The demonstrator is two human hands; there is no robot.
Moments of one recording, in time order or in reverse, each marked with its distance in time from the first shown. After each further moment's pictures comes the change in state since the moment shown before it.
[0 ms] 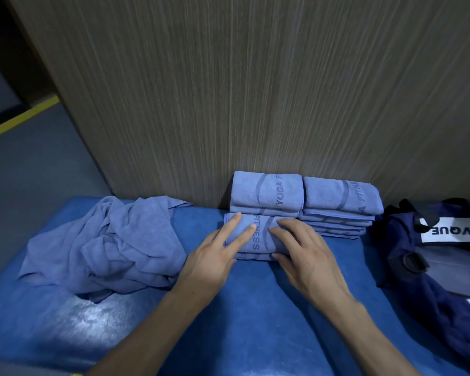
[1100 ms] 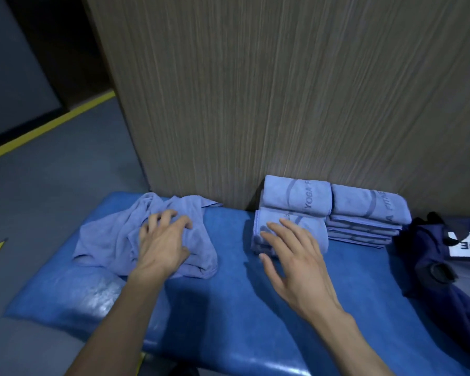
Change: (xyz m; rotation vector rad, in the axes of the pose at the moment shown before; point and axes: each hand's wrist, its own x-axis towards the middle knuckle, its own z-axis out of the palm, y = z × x) left_hand -0.036 -0.083 -0.094 0.307 -0.120 -0.565; right_hand 0.015 -0.082 0.002 0.061 0.108 -0.071
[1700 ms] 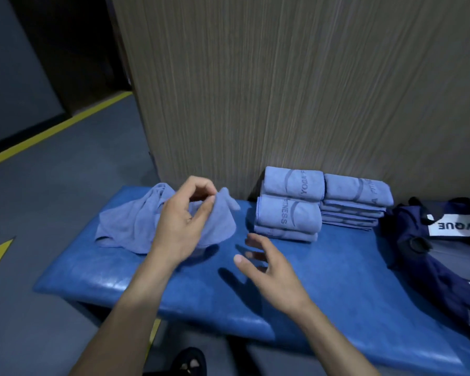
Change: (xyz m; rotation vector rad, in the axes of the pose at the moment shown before) left_hand -0.074 0.044 -0.078 -0.993 0.440 0.444; right_hand -0.027 -0.080 -0.014 0.916 -0.328 0.612
